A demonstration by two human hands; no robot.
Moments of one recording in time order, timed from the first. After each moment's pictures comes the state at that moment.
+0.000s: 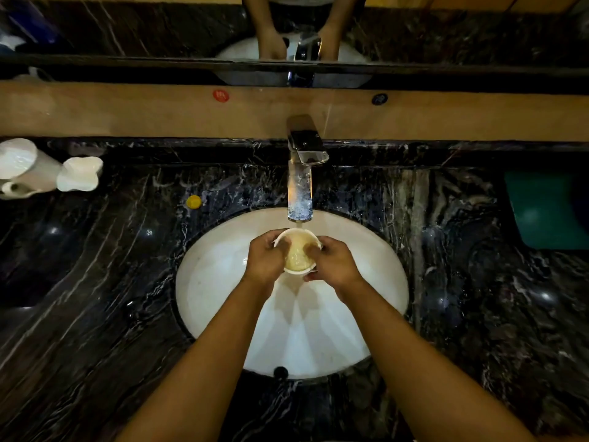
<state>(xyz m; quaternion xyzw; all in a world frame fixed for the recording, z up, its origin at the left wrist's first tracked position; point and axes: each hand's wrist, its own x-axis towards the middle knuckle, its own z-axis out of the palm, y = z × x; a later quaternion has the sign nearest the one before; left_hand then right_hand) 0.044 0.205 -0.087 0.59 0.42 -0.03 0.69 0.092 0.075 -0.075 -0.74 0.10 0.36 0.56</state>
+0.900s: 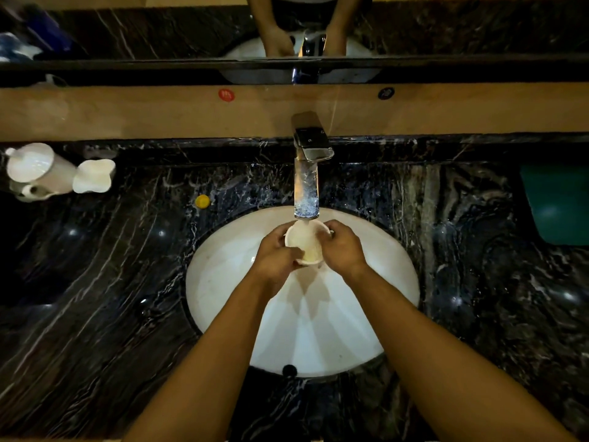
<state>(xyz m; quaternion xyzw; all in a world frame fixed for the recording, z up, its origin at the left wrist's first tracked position) 0.043 0.208 -0.080 0.51 0.38 -0.09 0.76 0.112 0.084 -0.088 -0.86 0.03 0.28 0.42</state>
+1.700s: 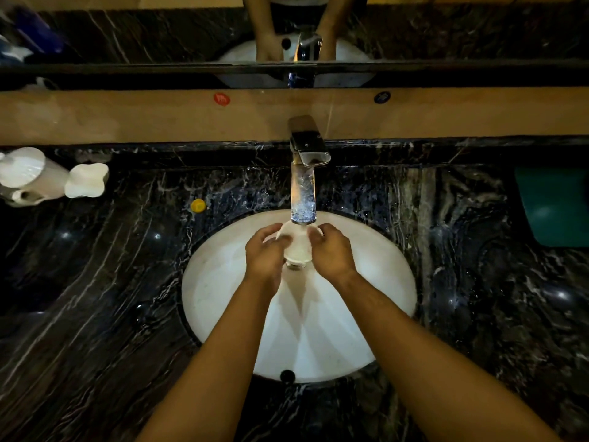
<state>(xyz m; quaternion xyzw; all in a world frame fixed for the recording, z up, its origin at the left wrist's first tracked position) 0.054 0.212 -0.090 0.48 0.47 0.01 0.74 0.108 0.098 -0.085 -0.86 0.04 0.27 0.44</state>
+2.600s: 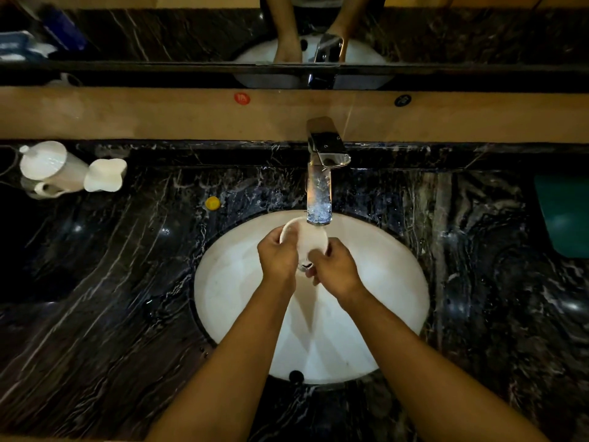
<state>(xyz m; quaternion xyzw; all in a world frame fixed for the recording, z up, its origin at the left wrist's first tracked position) 0.055 0.204 -0.090 0.51 0.51 0.08 0.68 0.080 0.101 -0.092 -0.78 0.08 0.33 0.52</state>
